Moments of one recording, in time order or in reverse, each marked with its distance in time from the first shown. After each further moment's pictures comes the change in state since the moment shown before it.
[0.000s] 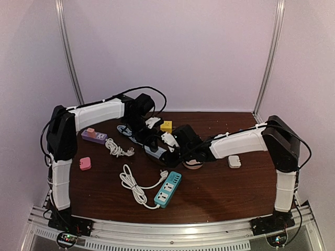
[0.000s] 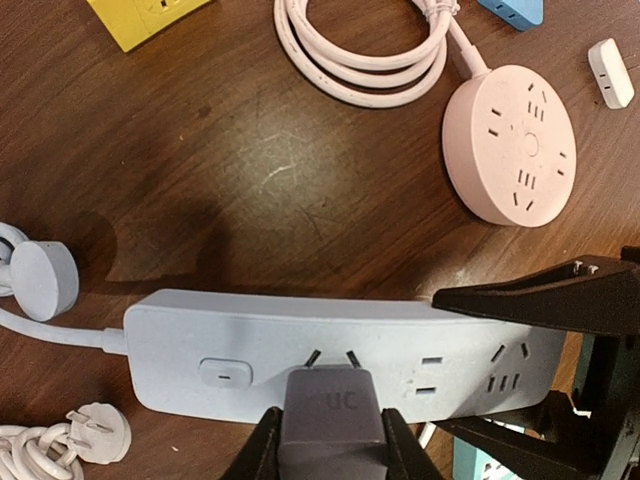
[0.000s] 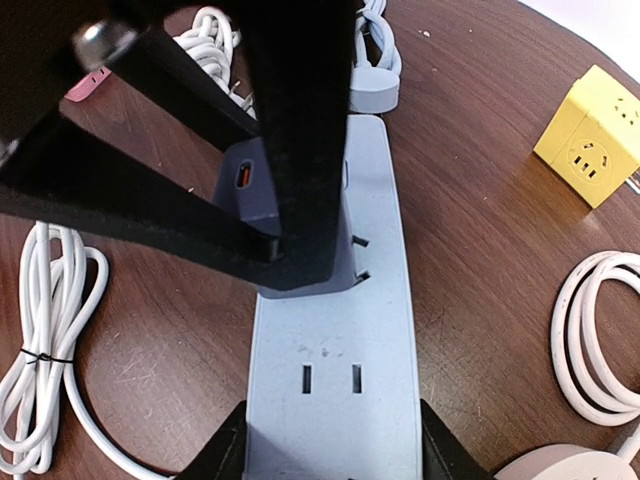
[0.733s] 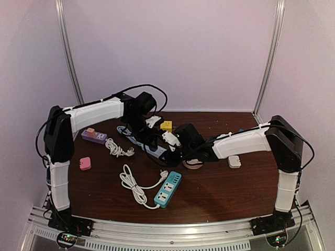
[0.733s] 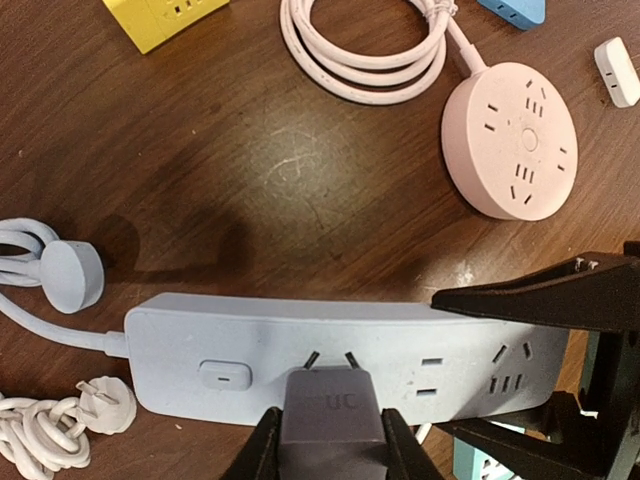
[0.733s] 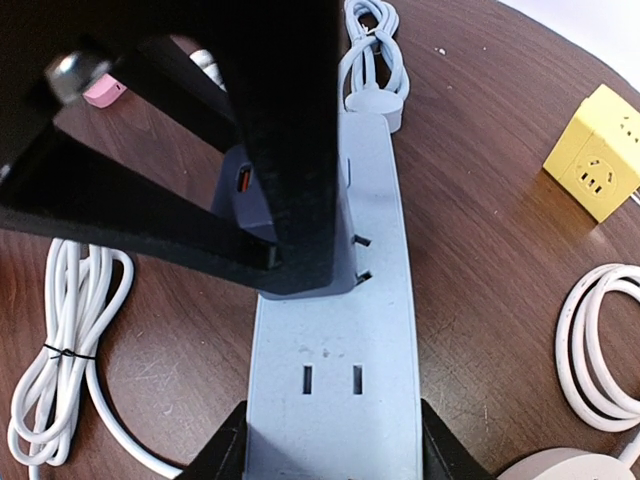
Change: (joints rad) left arm -0.032 -0.045 -0.006 -0.020 -0.055 -0.027; right arm -0.003 -0.033 -0.031 0.043 -0.040 -0.011
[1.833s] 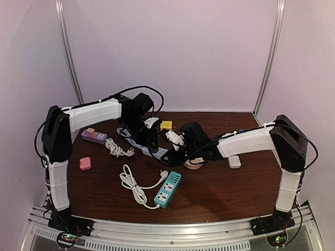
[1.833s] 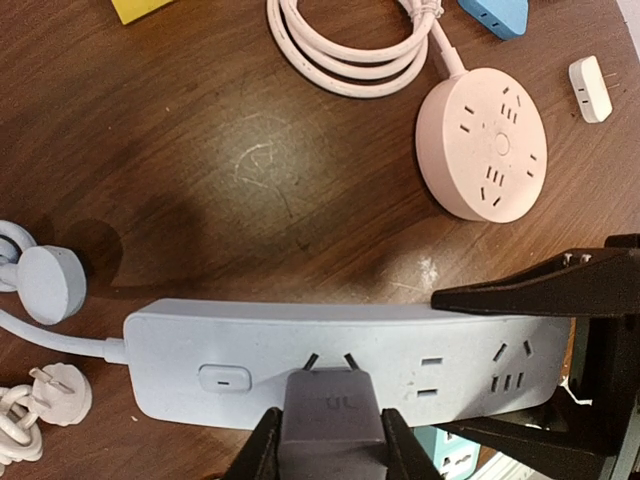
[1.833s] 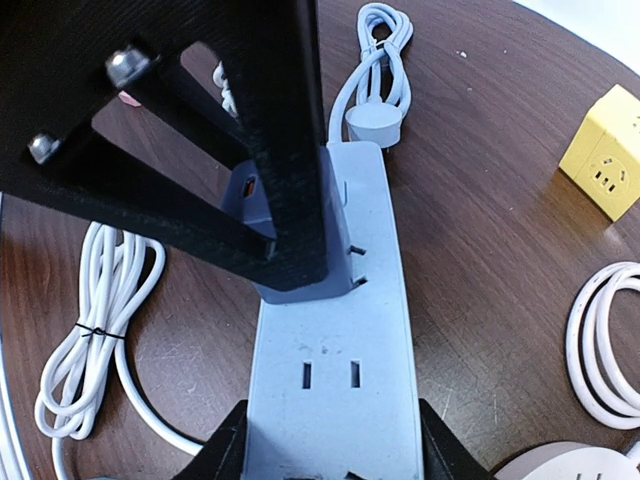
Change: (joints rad) left arm 0.015 -0.018 -0.061 0.049 0.108 -0.086; right arm -0.032 -0.043 -0.050 0.034 -0.122 -0.003
